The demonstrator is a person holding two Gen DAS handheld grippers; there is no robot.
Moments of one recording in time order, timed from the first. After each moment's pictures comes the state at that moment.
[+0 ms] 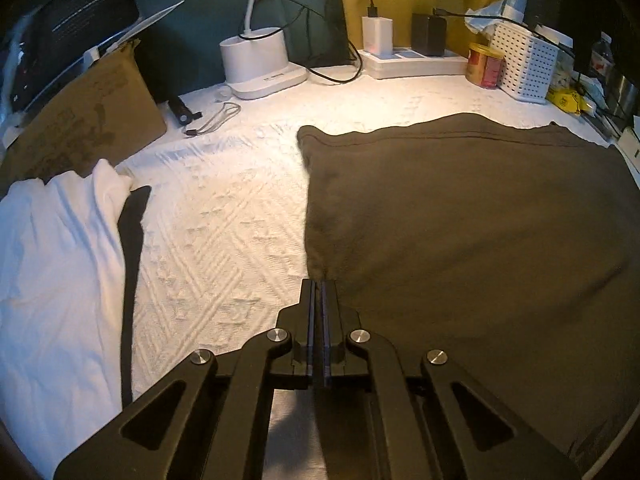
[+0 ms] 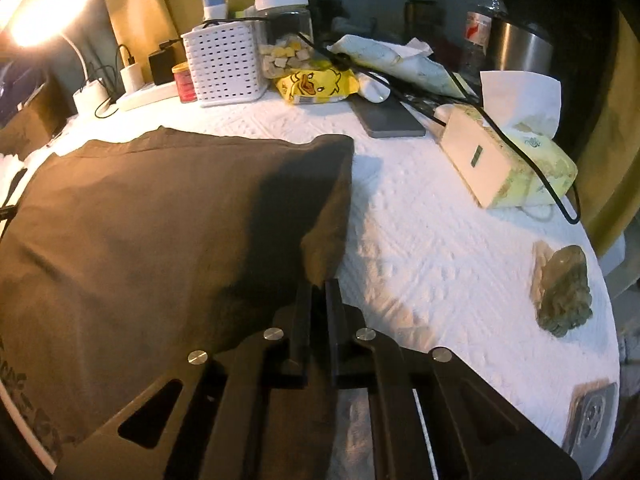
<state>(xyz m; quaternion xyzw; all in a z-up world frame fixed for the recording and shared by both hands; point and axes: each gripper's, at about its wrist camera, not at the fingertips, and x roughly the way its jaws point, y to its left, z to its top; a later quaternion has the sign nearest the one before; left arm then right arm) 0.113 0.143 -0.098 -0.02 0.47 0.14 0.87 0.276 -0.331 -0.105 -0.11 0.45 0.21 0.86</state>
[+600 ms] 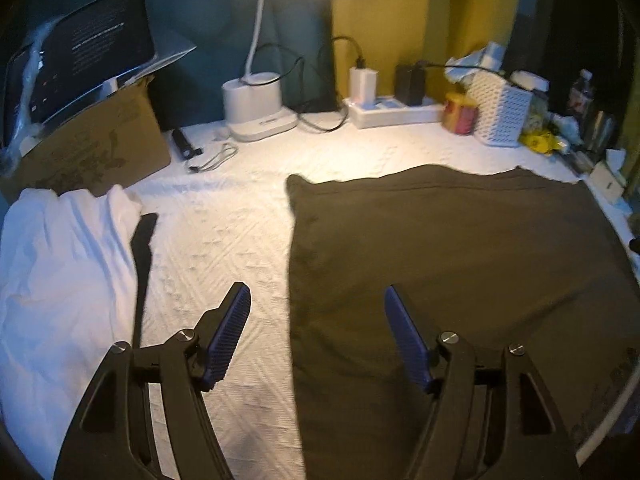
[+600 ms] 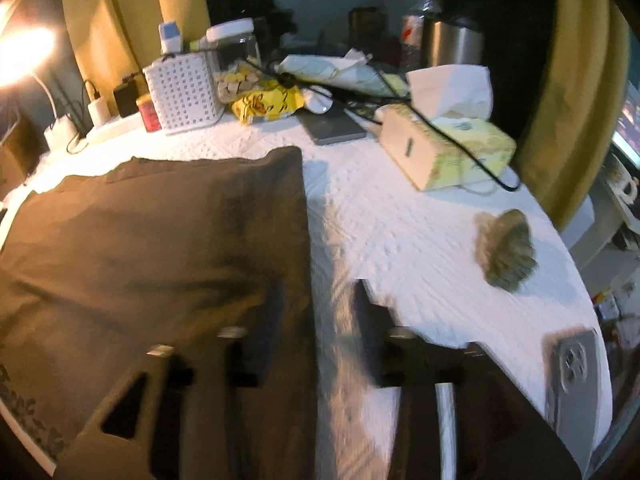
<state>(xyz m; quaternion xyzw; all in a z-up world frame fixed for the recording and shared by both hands) 0.094 0.135 -0.059 -0.05 0.41 0.12 0.90 0.249 -0.351 -0.083 -0.08 0.43 0.13 0.89</state>
